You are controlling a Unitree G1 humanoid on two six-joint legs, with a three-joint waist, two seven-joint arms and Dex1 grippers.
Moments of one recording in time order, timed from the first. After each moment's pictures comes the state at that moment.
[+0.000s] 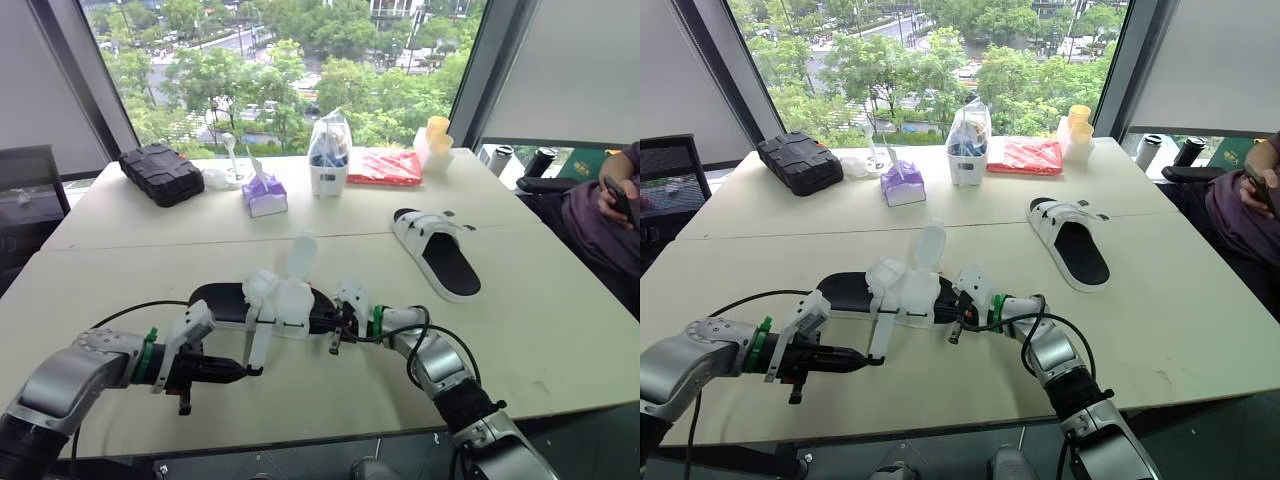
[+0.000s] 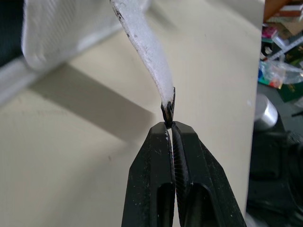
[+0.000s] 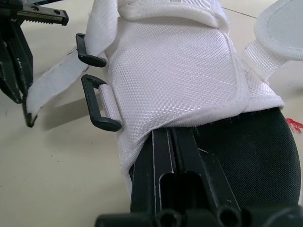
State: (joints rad) left arm -0.17 0.94 -0.05 -0.19 -0.55 0.75 -1.20; right arm -0.52 -0.22 0.28 0.30 0.10 0.16 0.93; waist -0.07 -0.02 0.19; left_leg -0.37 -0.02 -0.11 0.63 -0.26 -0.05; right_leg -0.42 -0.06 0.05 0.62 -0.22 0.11
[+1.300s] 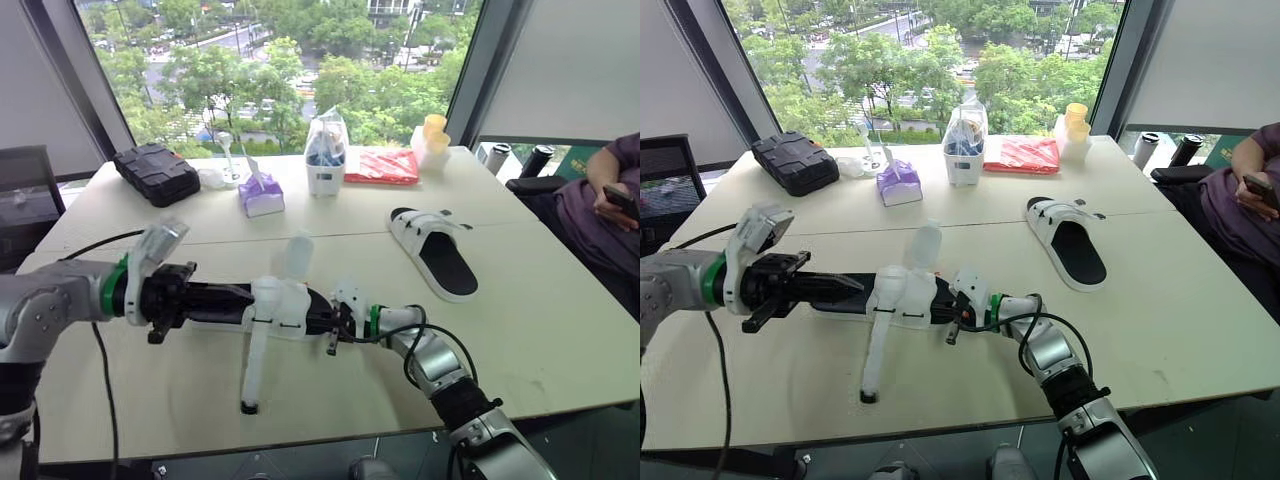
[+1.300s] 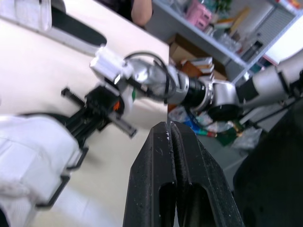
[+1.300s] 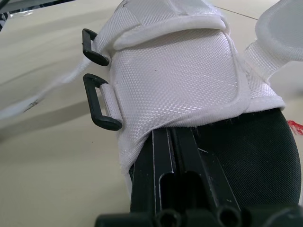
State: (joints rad) left arm -0.53 0.95 0.15 -0.15 -0.99 1.08 -1.24; right arm -0.53 -0.22 0.29 0.32 0.10 0.13 0.94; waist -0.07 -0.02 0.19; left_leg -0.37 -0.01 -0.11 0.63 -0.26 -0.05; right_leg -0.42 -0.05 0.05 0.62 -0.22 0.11
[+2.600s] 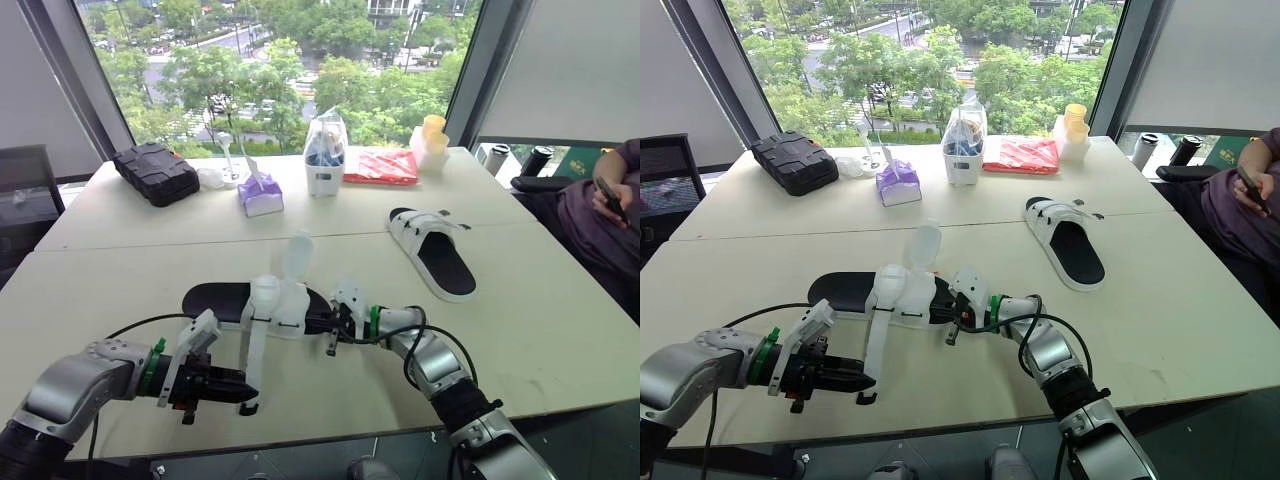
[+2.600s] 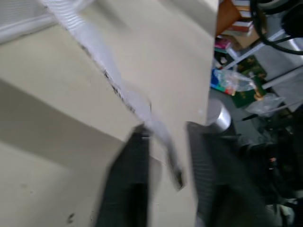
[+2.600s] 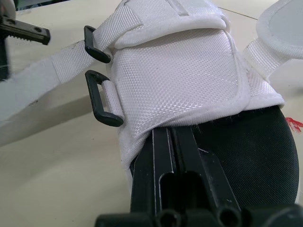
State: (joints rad) left arm -0.15 0.91 -0.05 -0.25 -0.69 0.86 -1.23; right arm -0.53 -0.22 0.29 0.32 0.10 0.13 0.93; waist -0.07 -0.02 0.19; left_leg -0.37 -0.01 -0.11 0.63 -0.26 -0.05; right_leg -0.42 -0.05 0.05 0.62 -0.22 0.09
